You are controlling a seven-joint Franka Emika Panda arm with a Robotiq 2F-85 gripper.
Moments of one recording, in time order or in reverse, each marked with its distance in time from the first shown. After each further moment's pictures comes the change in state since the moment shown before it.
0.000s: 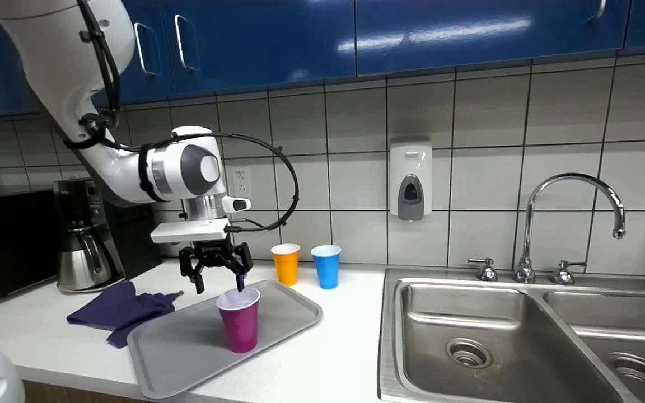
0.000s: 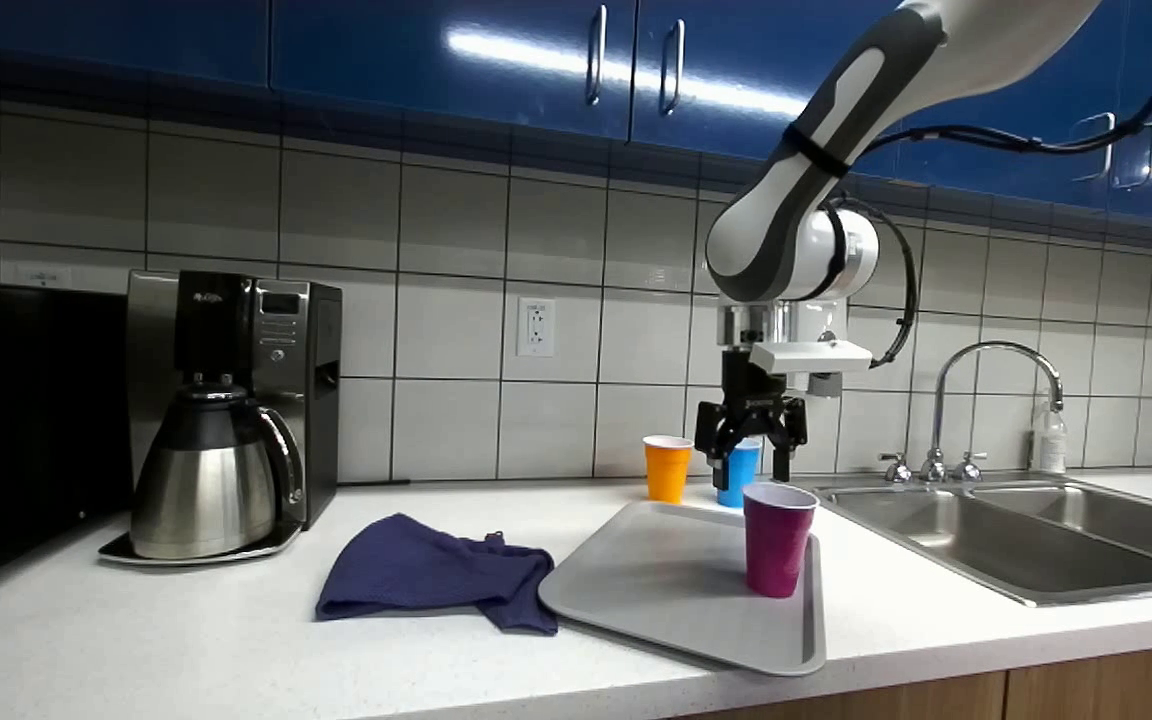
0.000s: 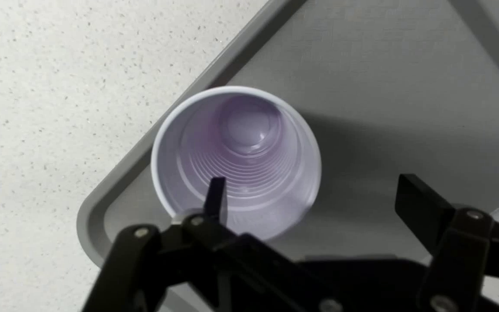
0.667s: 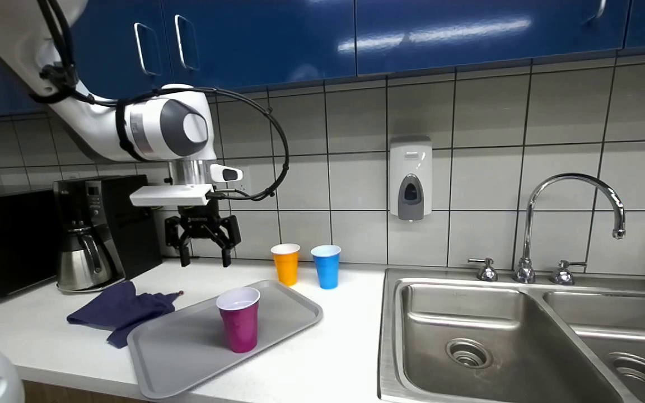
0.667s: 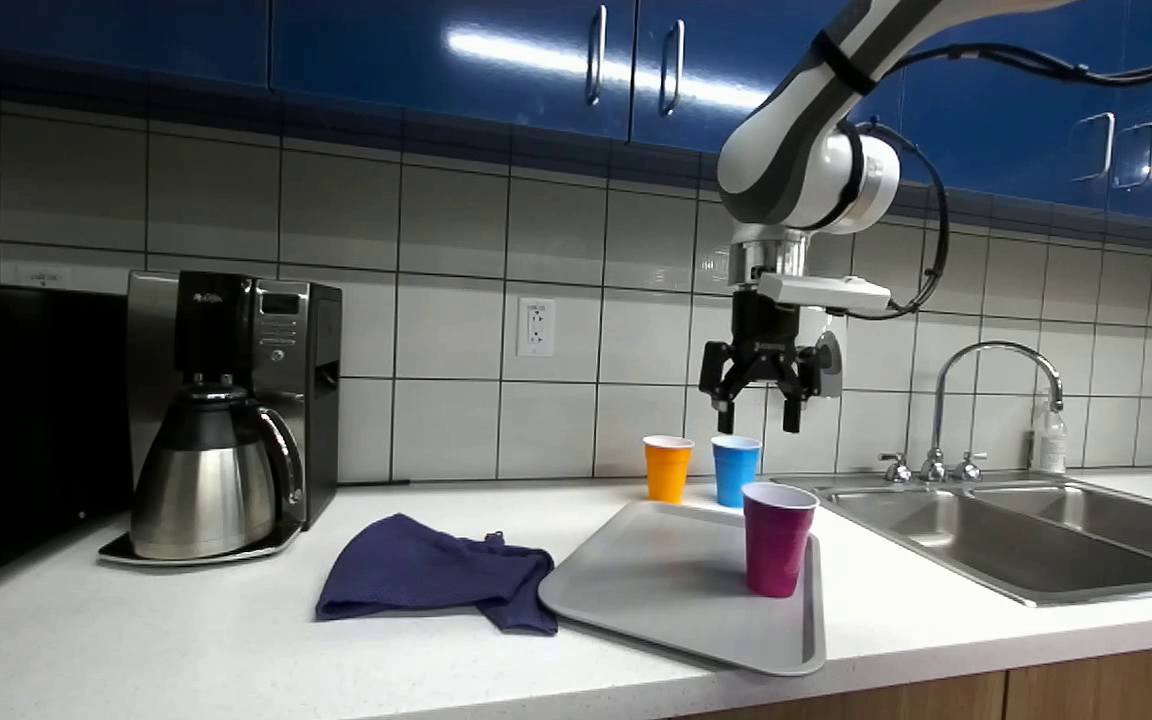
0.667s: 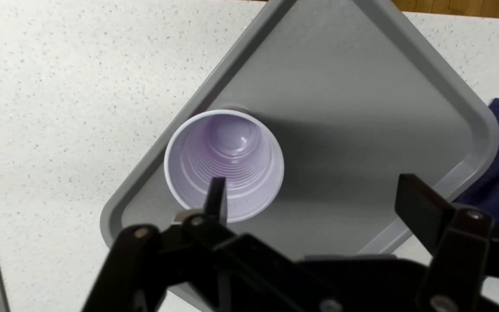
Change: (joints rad) arm 0.000 -0.172 0.008 0.001 0.084 -0.173 0.016
